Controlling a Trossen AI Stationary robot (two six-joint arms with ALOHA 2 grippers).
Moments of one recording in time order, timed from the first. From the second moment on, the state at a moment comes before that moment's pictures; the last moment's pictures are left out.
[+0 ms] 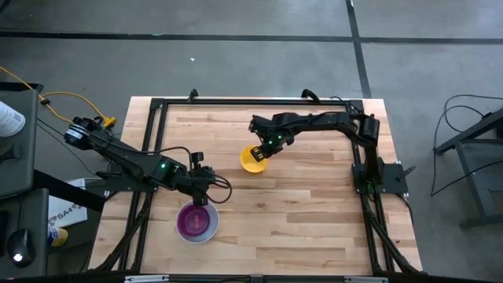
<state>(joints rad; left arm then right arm) -0.39 1.23 0.89 -0.68 -0.50 -0.34 -0.29 2.01 1.46 -0.75 -0.21 0.70</state>
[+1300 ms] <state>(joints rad) -0.39 1.23 0.89 -0.68 -0.50 -0.34 -0.29 2.03 1.46 -0.74 -0.24 0.60</state>
